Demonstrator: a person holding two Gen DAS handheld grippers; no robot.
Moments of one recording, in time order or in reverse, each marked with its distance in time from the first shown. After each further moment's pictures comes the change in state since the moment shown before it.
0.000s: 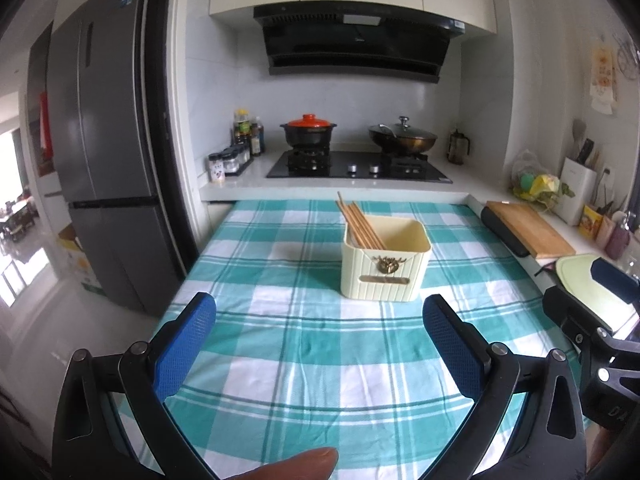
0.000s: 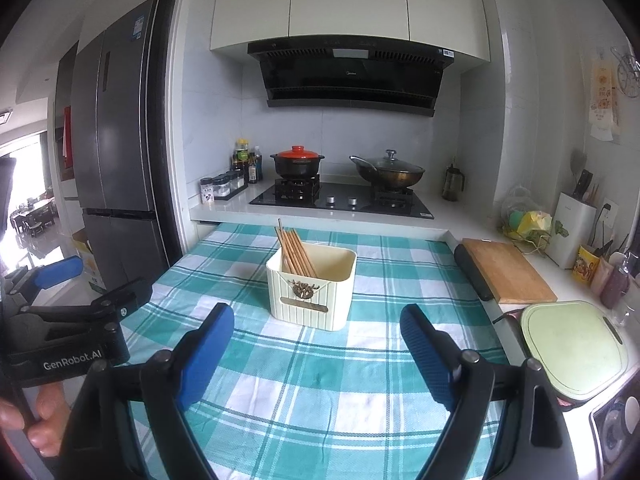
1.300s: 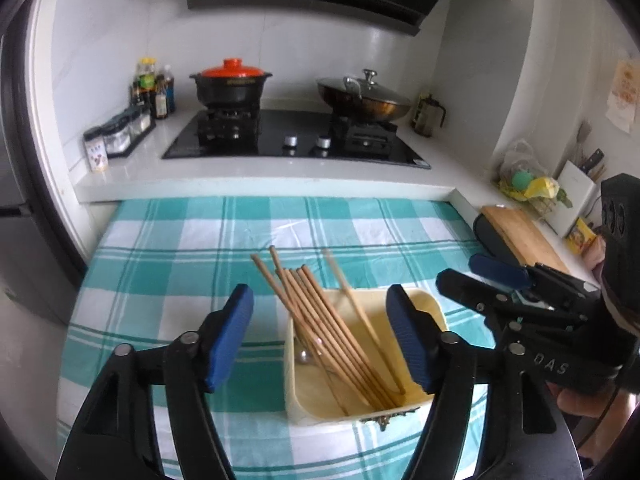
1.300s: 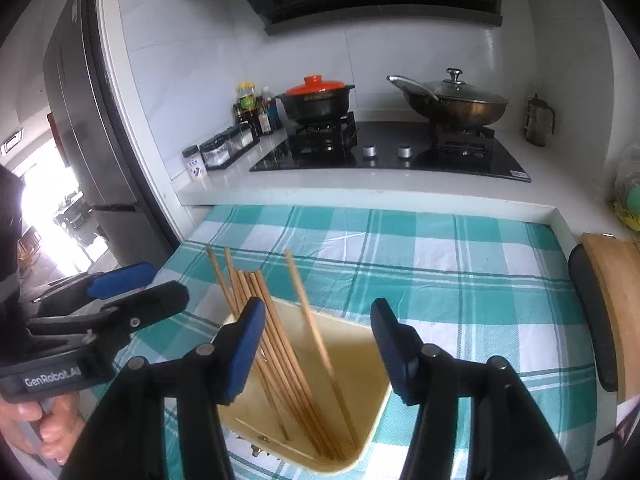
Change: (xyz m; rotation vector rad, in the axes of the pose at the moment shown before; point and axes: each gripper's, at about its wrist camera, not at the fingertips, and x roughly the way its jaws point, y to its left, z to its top) left arm 0.297 -0.029 0.126 0.016 0.178 -0.263; right arm 0.333 -0.067 0.102 0.064 0.224 0.224
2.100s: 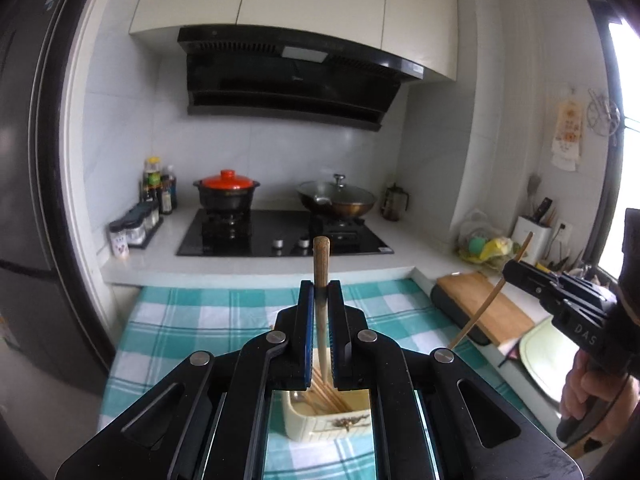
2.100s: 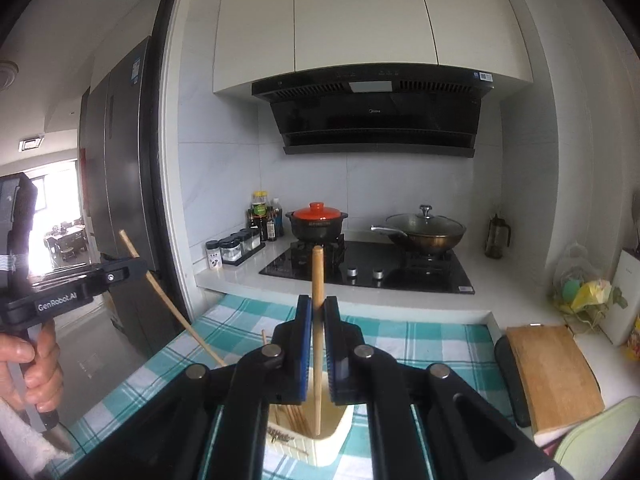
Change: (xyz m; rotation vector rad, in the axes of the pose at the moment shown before) left arm -0.148 -0.007 0.030 0.028 -0.287 -0.064; right arm -0.176 0.033 0.012 -0.127 -0.372 -0.070
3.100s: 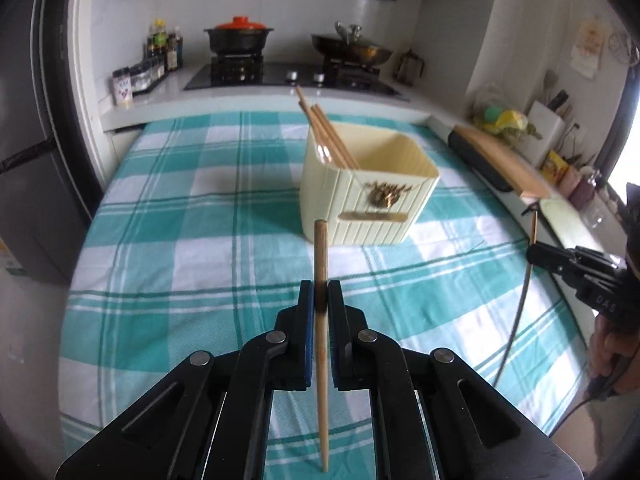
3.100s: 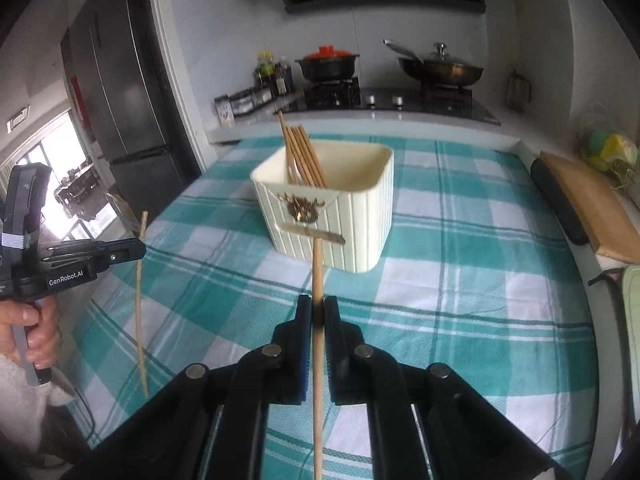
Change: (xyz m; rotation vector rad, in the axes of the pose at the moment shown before) left arm -0.022 0.035 -0.189 -0.031 0.401 -0.008; right arm -0.026 0.017 -0.185 0.088 0.411 0.093
